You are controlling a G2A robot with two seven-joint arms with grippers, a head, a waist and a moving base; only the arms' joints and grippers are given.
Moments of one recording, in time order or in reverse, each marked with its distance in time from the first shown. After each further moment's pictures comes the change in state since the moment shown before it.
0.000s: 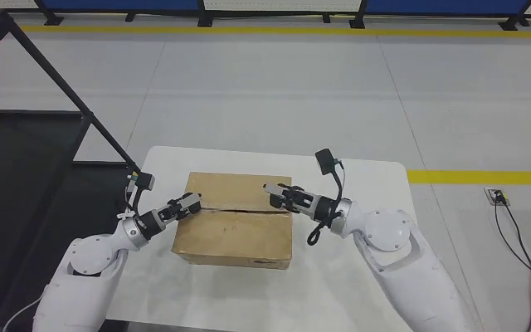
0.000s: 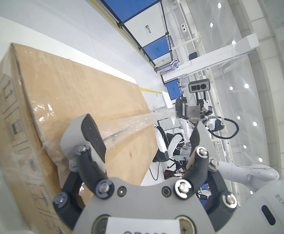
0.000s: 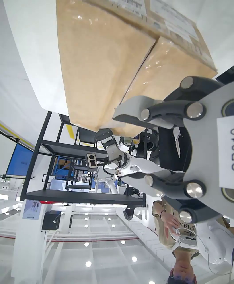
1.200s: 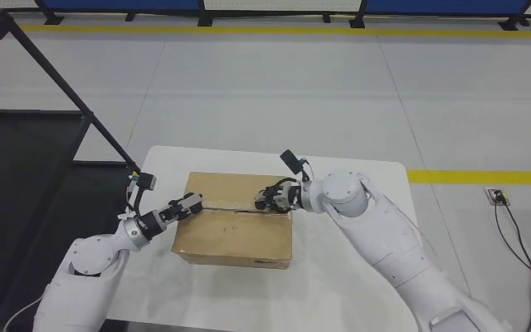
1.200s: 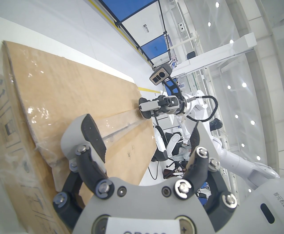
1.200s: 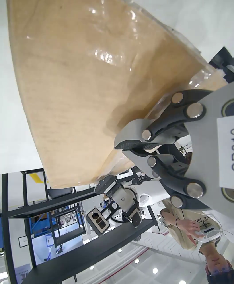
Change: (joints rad) left arm -0.003 0.007 0.018 0.000 -0.019 -0.010 0.005; right arm 0.399 -0.125 -0.306 0.582 0.059 0.188 0.175
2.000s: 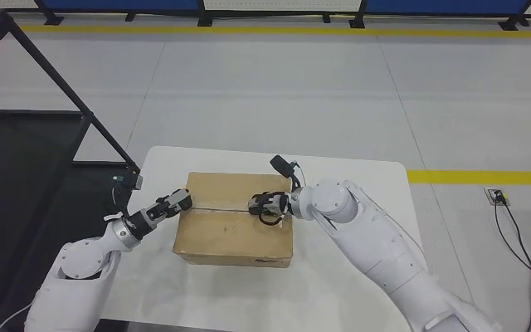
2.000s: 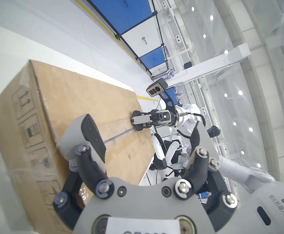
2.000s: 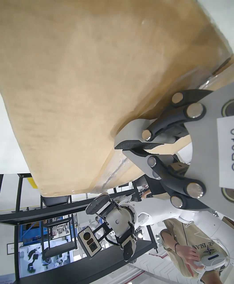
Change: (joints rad) left arm 0.035 0.015 -0.064 0.003 -0.047 -0.025 0.031; right arm -0.022 -0.030 -0.040 -0.021 -0.075 -0.050 -0.069
